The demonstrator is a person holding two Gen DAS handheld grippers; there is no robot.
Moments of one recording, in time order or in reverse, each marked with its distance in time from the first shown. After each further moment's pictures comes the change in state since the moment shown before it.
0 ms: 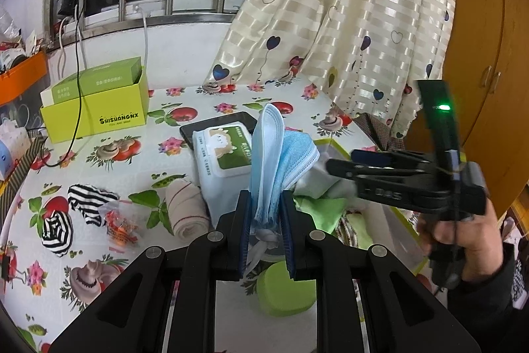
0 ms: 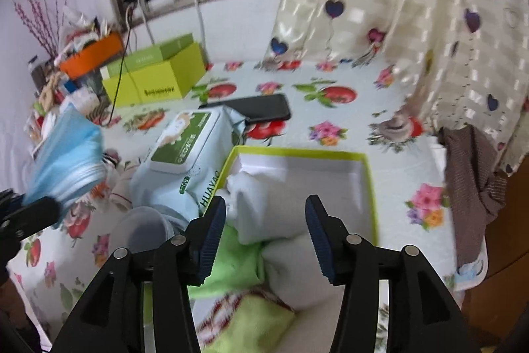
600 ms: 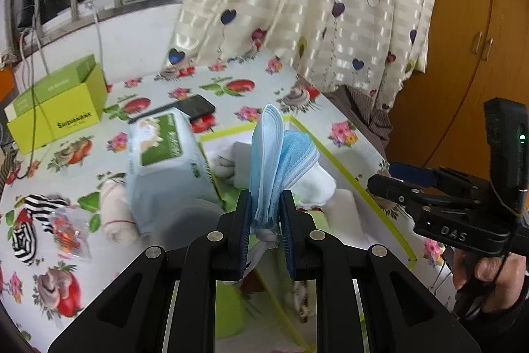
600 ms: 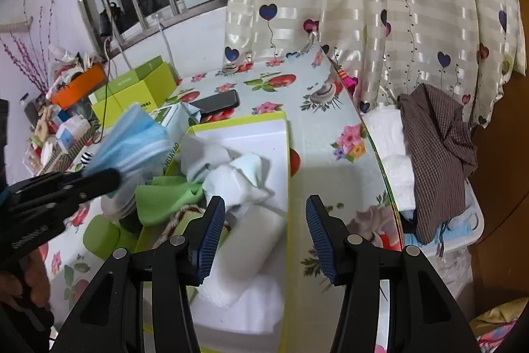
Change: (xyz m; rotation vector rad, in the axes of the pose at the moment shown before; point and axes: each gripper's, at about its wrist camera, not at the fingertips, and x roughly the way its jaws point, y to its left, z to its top) left arm 0.054 -0.071 0.003 0.086 0.111 -0.042; right arm -0.063 -0.063 -0.065 0.155 -0.049 -0.024
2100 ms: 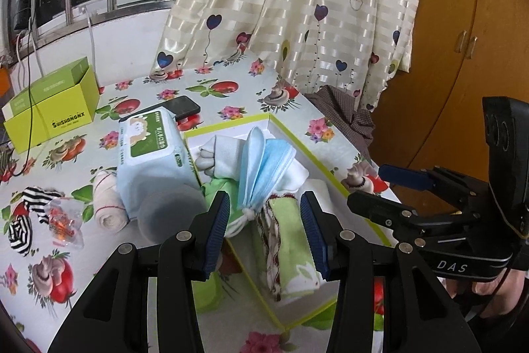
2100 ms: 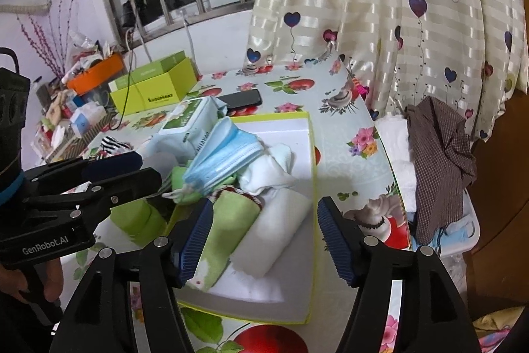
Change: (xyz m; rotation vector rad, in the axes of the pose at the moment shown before) left arm -0.030 -0.013 -0.014 0.005 -0.029 -0.045; right arm -0.033 0.035 -0.014 -0.081 -0.015 0.014
